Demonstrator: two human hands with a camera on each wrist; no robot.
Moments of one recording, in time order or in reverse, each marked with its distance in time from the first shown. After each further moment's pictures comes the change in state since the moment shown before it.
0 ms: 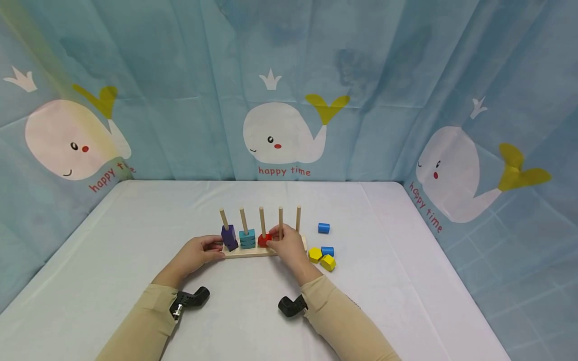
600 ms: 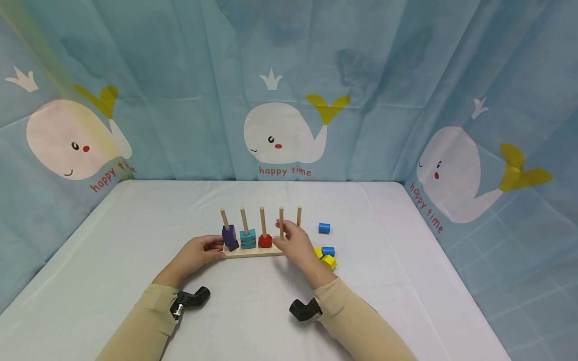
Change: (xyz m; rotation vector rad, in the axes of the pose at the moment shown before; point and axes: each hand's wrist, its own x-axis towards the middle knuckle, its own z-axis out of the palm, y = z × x) left_hand -0.001 0.000 0.000 -0.010 0.001 0.000; right_hand -0.018 -0.014 -0.028 0.018 -0.070 -0.133
